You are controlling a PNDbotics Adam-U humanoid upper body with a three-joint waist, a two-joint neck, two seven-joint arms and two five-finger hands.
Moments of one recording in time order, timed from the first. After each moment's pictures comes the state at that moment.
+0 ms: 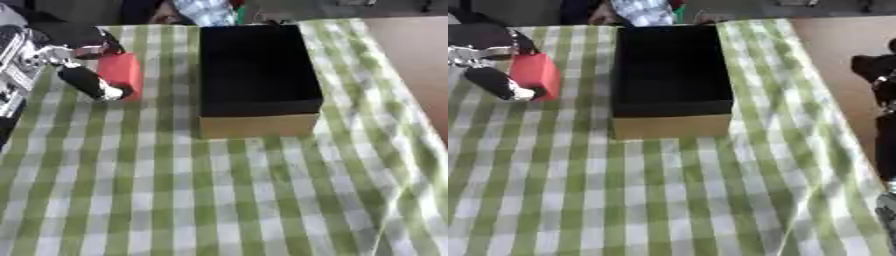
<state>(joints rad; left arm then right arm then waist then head) -0.99 0.62 -0.24 -1.21 -0.91 -0.26 -0.65 -0.18 -0.39 -0.04 -1.98 -0.26 -0.39 -0.13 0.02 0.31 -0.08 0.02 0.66</state>
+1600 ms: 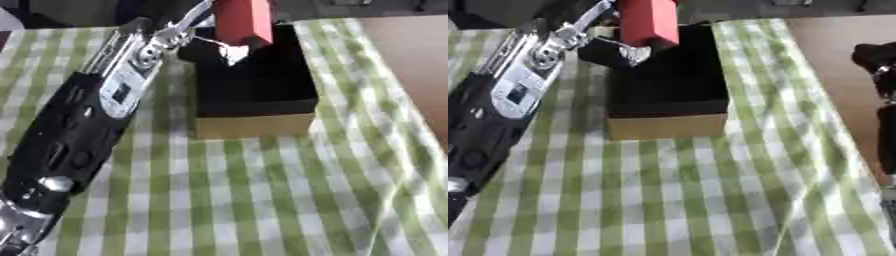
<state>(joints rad) -1.06 0.28 -0.31 -1.31 -0.85 -0.14 -0.15 -0.23 -0.40 -0.02 -1.98 -0.35 -0.38 -0.08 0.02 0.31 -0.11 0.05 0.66</state>
